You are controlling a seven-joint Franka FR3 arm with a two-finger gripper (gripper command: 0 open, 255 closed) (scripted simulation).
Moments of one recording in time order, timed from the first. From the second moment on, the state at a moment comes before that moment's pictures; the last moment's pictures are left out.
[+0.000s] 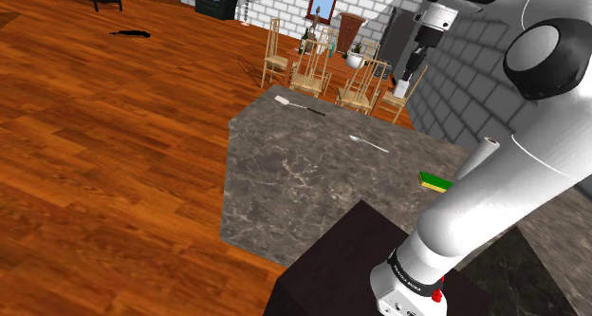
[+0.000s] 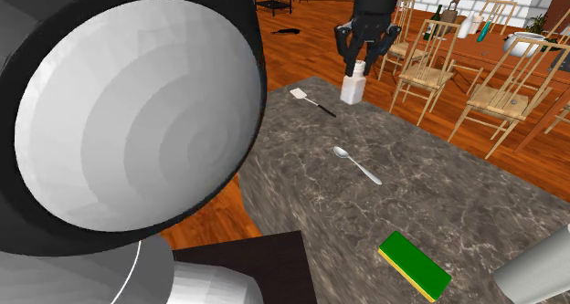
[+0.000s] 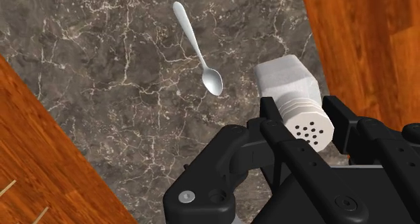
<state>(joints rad) -0.27 -0.11 -0.53 -1.62 -0.02 1.50 -0.89</state>
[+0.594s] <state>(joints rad) -0.34 -0.25 -0.61 -1.73 -0.11 1.50 -1.04</state>
